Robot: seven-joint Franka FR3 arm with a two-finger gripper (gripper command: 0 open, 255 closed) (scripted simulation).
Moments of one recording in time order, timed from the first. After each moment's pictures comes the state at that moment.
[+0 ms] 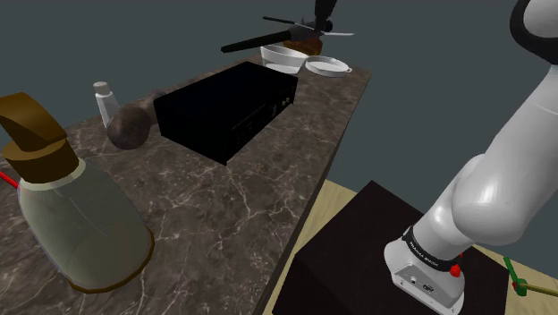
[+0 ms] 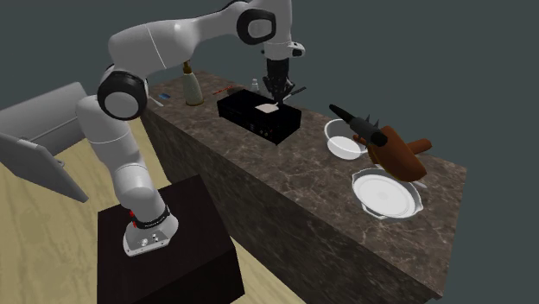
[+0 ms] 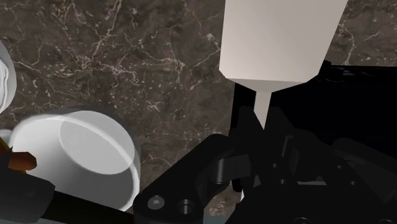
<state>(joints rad) 0.07 0.06 -0.21 -1.39 0.04 1.50 -0.46</state>
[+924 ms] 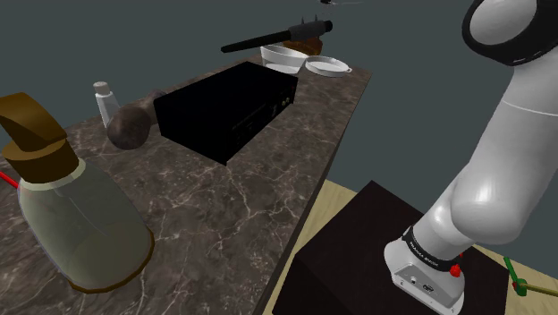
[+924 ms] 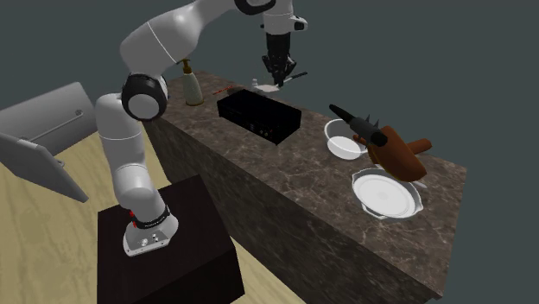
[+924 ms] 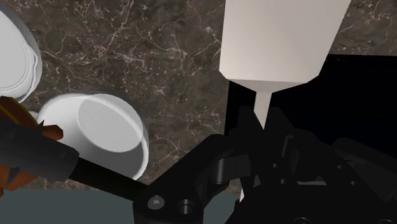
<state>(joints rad) 0.04 0.22 -0.22 -0.96 0.08 1.23 -0.47</state>
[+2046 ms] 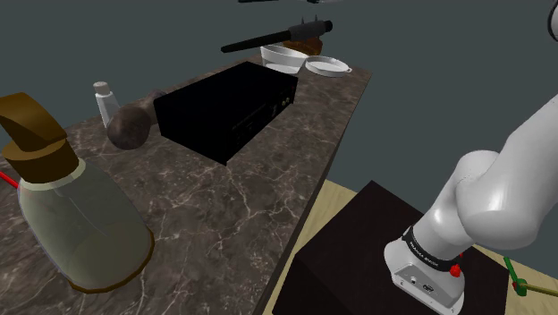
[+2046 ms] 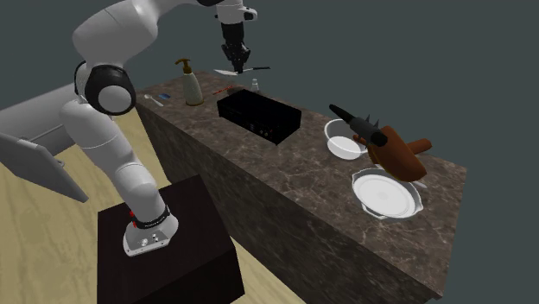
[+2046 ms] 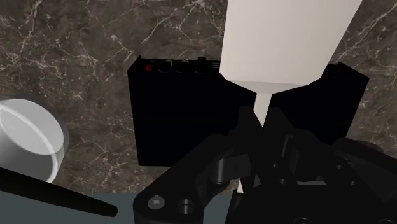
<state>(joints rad) 0.26 -0.08 -0.05 -1.32 0.00 1.30 -0.12</state>
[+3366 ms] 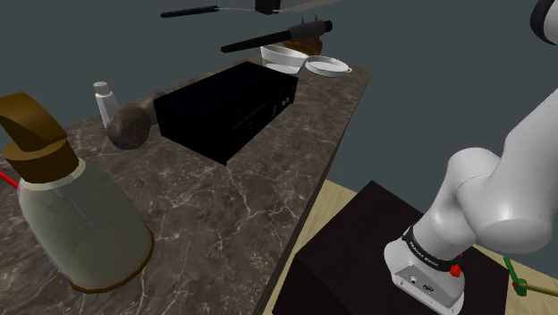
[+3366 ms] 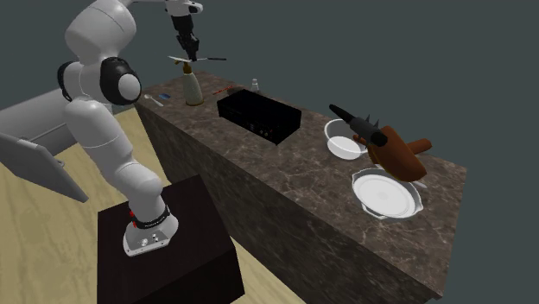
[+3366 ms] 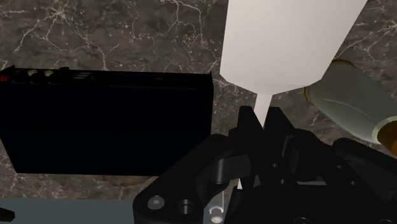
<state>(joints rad) 0.48 -0.06 0.25 -1.28 -0.01 1.28 0.40</state>
